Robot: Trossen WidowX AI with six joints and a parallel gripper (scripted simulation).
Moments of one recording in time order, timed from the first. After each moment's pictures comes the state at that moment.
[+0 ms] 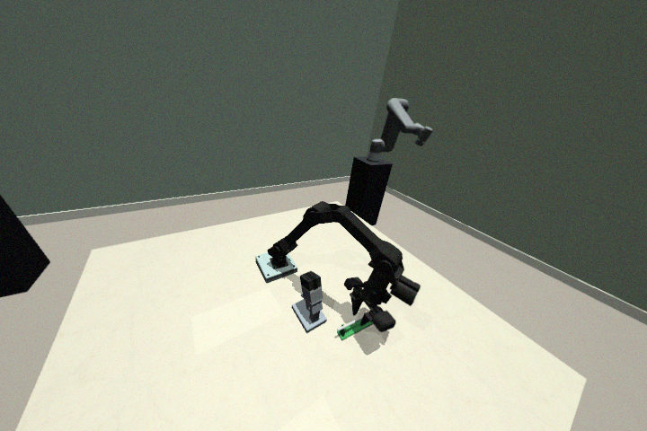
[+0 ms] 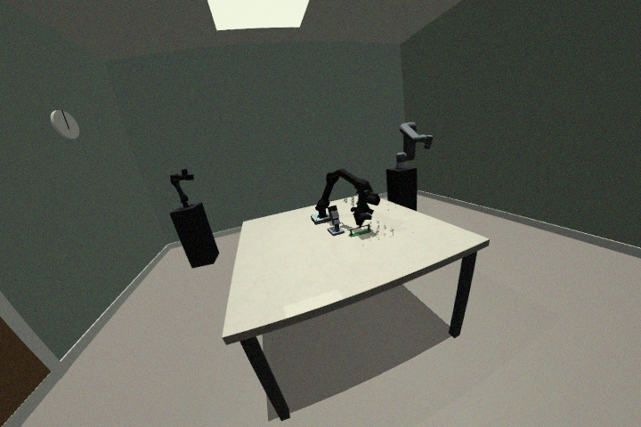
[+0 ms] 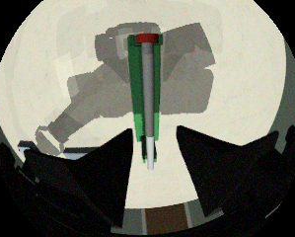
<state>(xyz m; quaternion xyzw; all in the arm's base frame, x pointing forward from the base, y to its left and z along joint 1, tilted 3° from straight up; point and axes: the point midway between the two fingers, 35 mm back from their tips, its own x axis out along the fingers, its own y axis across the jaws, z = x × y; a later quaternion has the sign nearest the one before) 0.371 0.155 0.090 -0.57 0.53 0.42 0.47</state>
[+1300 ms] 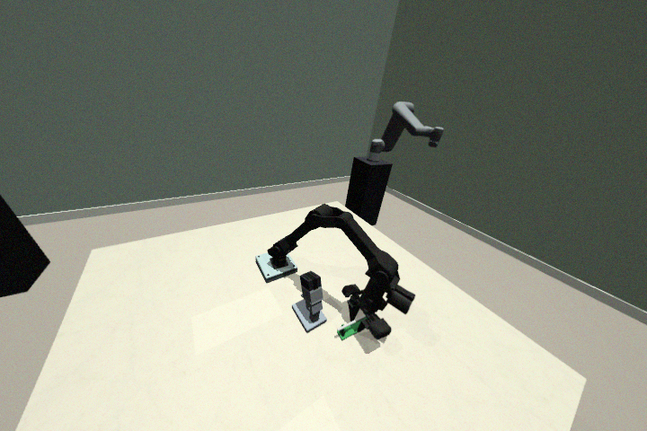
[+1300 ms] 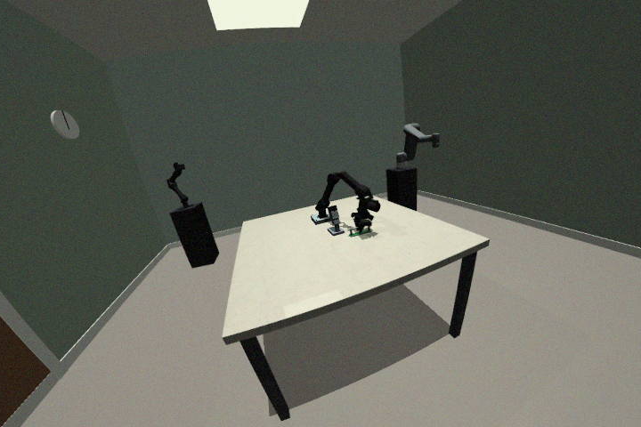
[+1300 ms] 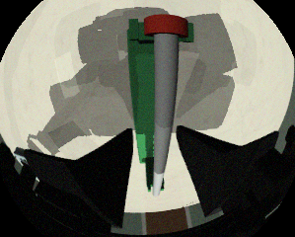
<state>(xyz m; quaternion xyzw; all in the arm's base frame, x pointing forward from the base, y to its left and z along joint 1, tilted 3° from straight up) 0.371 0.156 0.051 -0.57 0.53 0.42 0.47</state>
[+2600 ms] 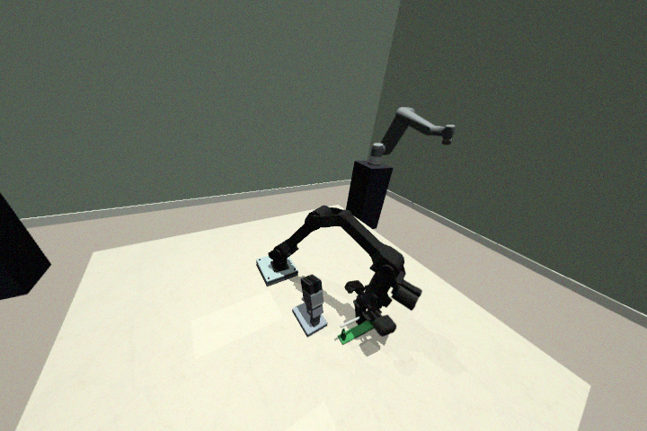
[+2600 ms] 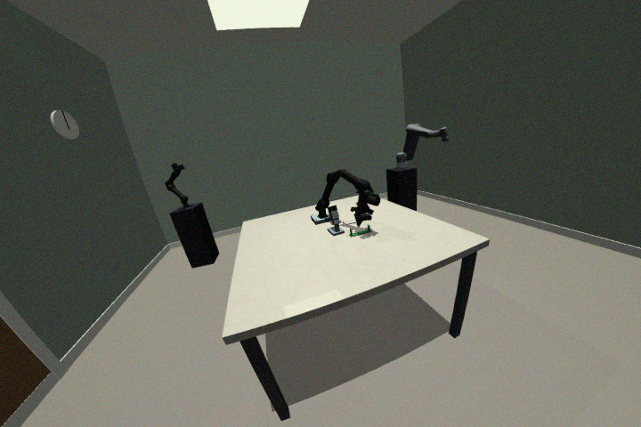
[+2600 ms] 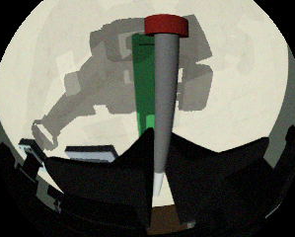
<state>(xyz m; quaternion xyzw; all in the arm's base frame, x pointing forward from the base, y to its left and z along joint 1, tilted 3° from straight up) 0.369 0.154 0.089 -0.57 0.53 0.42 0.46</state>
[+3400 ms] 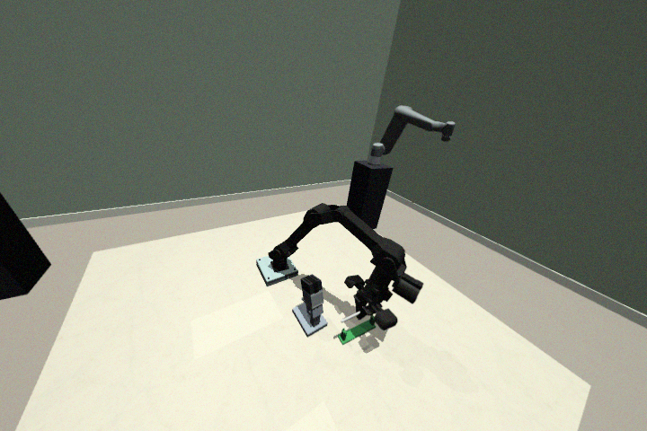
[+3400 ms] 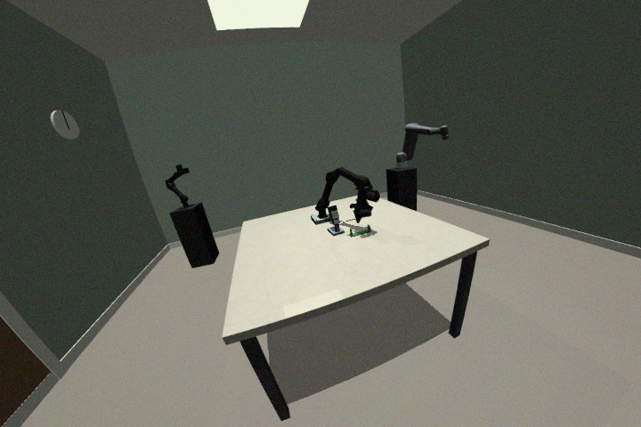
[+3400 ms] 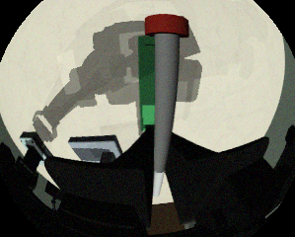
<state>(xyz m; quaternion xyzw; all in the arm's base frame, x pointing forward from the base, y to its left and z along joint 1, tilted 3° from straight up) 0.363 0.153 0.111 -0.58 0.52 0.43 0.46</state>
